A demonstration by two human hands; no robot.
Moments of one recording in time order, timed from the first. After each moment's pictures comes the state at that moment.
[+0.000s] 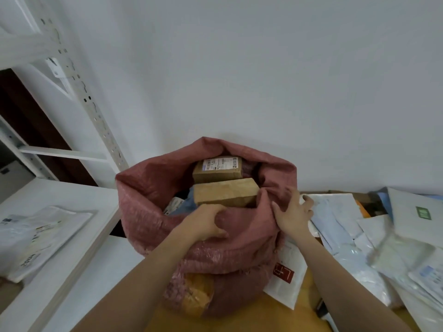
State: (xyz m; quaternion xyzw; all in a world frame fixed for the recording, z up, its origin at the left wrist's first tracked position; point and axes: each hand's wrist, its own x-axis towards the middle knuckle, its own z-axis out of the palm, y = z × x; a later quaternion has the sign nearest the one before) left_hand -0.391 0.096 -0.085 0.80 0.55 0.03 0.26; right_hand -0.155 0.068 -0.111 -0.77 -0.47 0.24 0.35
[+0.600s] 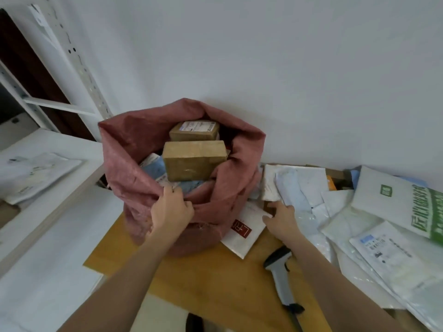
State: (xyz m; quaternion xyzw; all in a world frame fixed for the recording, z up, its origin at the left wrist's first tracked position) left_hand -0.316 -0.022 -0.128 0.64 0.76 0.13 0.01; right_hand -0.046 -0.022 -0.169 -0.72 -0.56 0.35 0.22
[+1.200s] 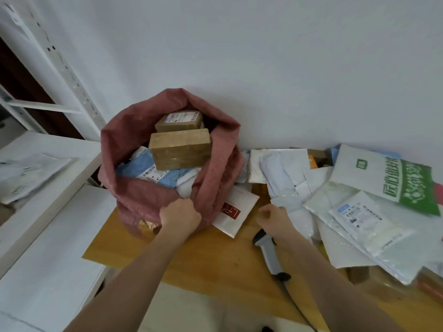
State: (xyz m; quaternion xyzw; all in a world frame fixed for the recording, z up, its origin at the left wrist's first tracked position) left_hand -0.263 -0.072 -0.119 0.65 0.75 -0.07 0.11; right_hand -0.025 -0.080 -0.182 -0.71 -0.57 0.37 0.16
